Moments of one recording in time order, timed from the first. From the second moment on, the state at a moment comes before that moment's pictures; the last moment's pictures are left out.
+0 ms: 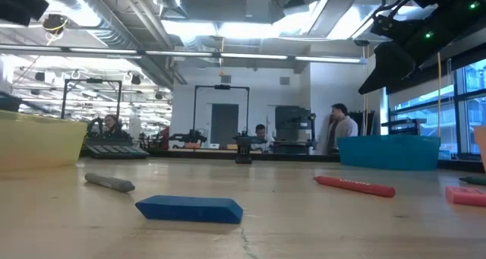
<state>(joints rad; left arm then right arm) -0.71 1.38 1.00 -1.54 -0.01 -2.03 0.04 0.84 0.52 -0.47 0.73 0.31</state>
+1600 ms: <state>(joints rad) -0.30 1.65 0.95 -0.20 -0.33 -0.60 0.04 1.10 0.52 -0.19 0.31 0.23</state>
